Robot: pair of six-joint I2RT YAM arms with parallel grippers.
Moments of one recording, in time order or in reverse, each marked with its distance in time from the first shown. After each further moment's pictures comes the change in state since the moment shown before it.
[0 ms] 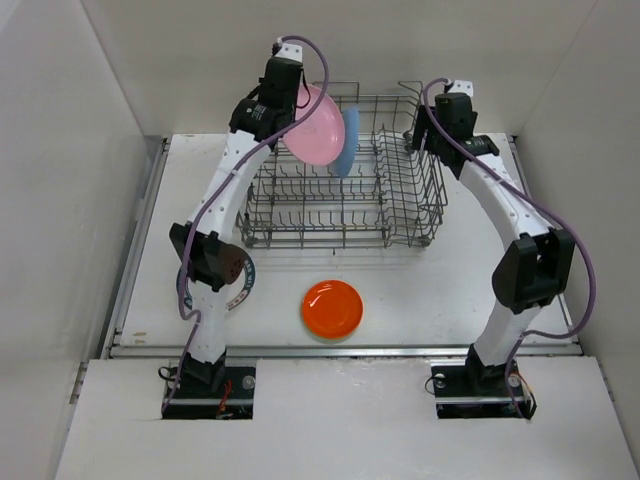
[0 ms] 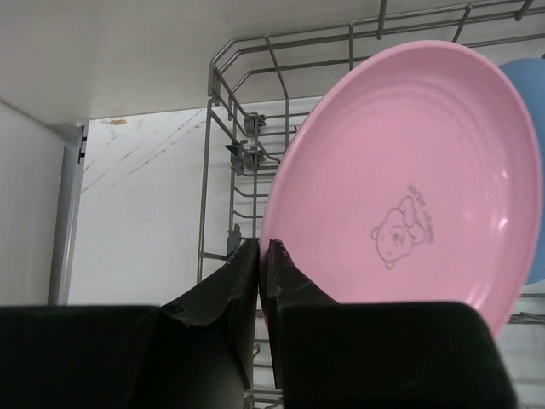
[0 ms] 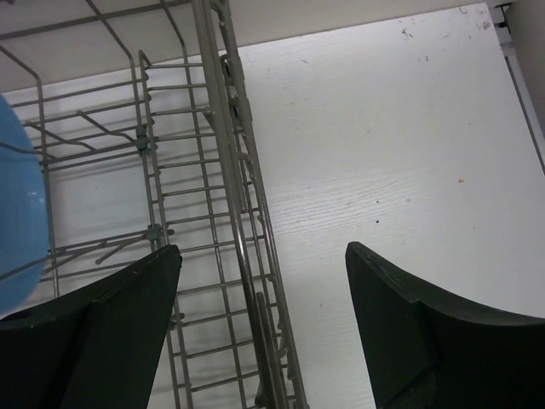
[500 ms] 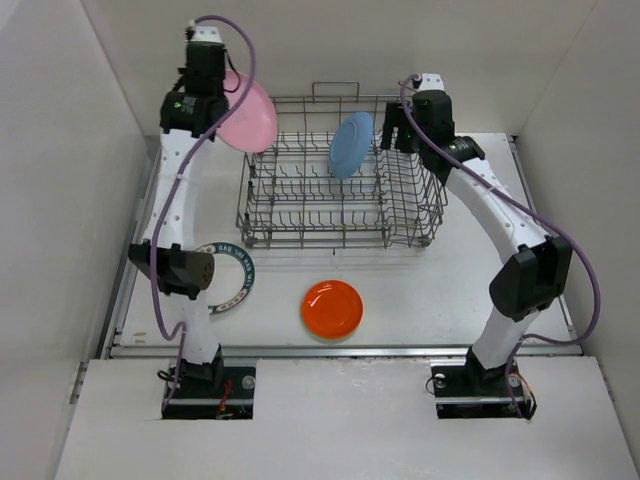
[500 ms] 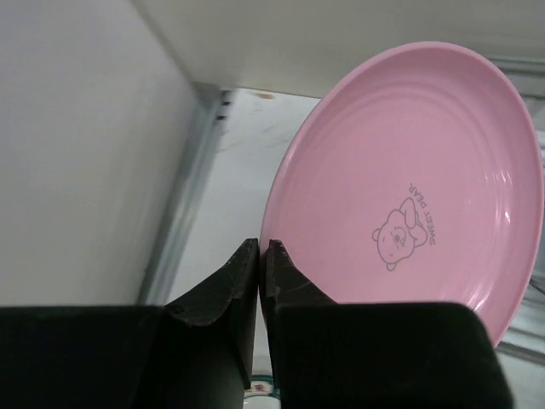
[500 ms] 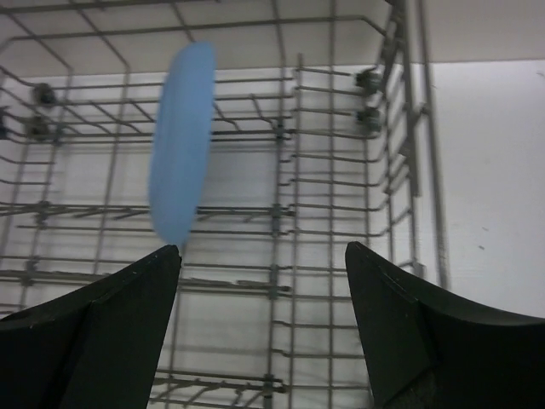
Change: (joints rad) left arm 0.192 -0.139 -0.029 -0.096 -0.027 0.021; right arm 0.128 -0.076 -0.003 0.023 -0.086 0.003
